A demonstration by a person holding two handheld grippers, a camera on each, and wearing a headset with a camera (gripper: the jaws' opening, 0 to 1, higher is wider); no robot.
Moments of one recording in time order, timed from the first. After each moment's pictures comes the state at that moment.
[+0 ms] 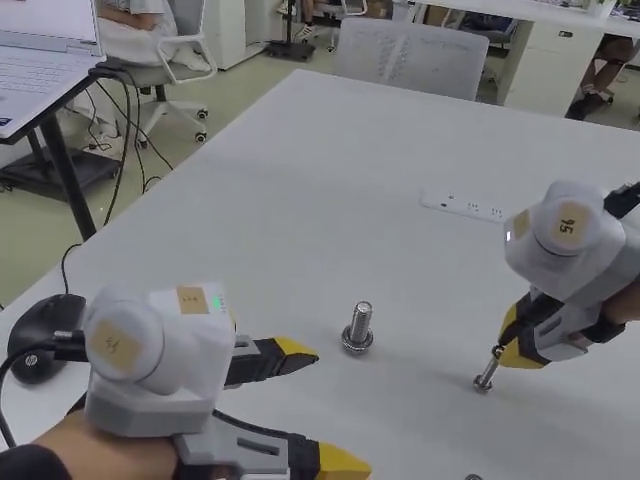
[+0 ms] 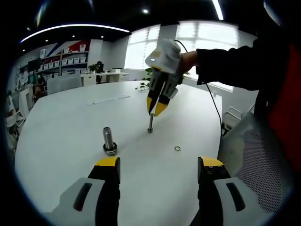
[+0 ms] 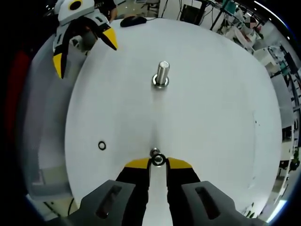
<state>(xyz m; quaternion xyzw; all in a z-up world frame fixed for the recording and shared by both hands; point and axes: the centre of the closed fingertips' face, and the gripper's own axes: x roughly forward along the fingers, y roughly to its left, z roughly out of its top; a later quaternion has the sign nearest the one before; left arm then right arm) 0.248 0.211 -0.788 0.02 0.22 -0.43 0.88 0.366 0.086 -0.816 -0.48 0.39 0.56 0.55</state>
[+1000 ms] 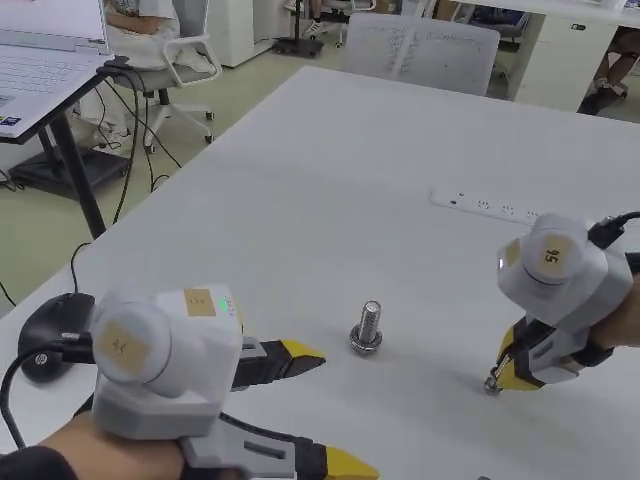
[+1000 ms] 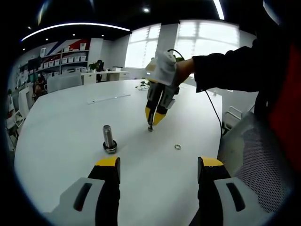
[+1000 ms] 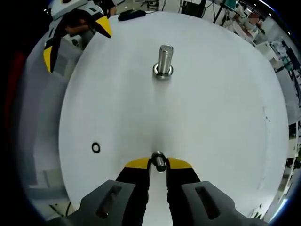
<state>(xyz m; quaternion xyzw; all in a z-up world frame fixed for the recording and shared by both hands) 0.247 0.213 -0.791 0.02 0.23 -0.43 0.87 0.366 0.088 -0.856 -0.47 0.41 0.56 0.54</state>
